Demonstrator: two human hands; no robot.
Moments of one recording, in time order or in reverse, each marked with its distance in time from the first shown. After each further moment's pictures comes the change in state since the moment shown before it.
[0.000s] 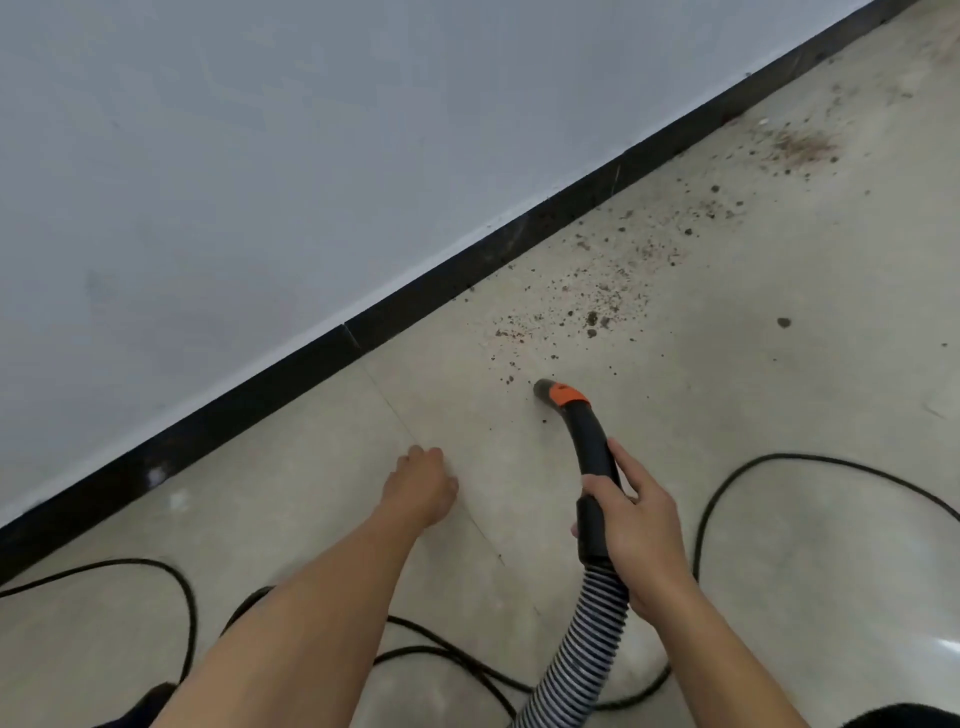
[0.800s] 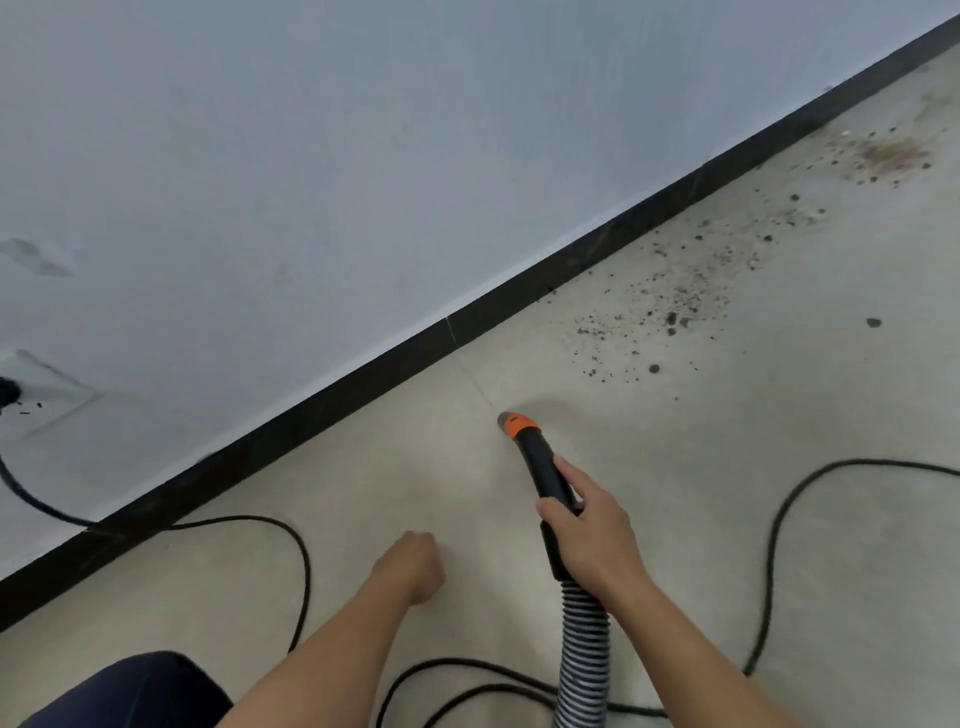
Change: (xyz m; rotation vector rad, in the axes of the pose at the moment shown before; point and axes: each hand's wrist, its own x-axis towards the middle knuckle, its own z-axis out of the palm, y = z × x) left_hand -0.108 -0.142 0.035 0.040 -0.218 -0.201; right_hand -0.057 0.049 0.106 -0.402 -0.256 -0.241
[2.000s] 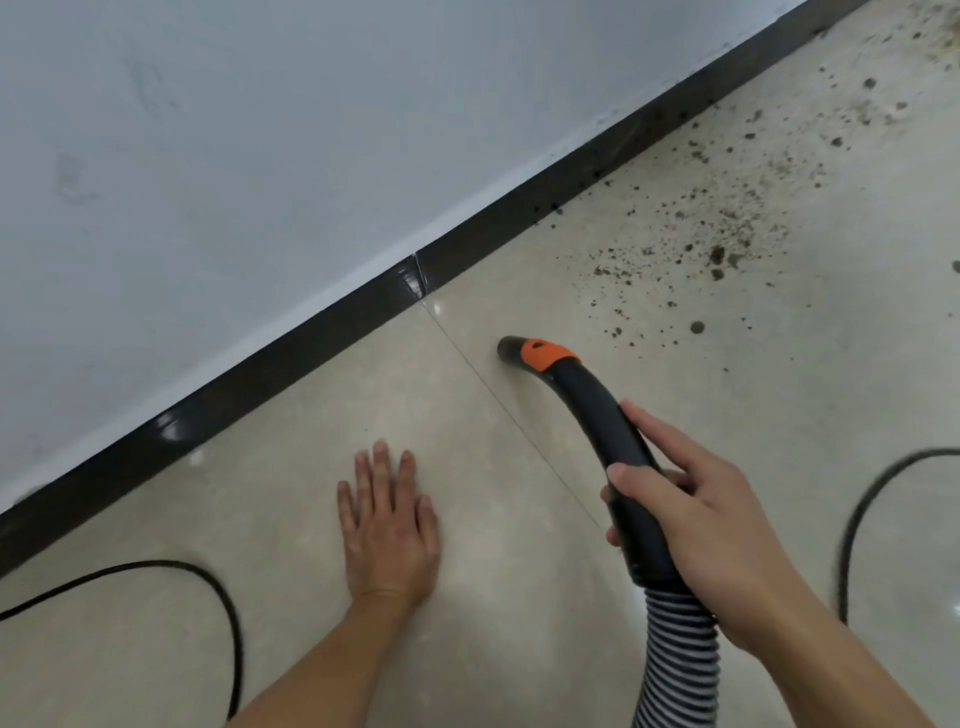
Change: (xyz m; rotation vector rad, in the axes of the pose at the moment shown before) left_hand 0.119 -0.004 0.028 -0.028 0.749 0.144; right_hand 0.068 -0.048 -0.023 0.246 0.062 0.167
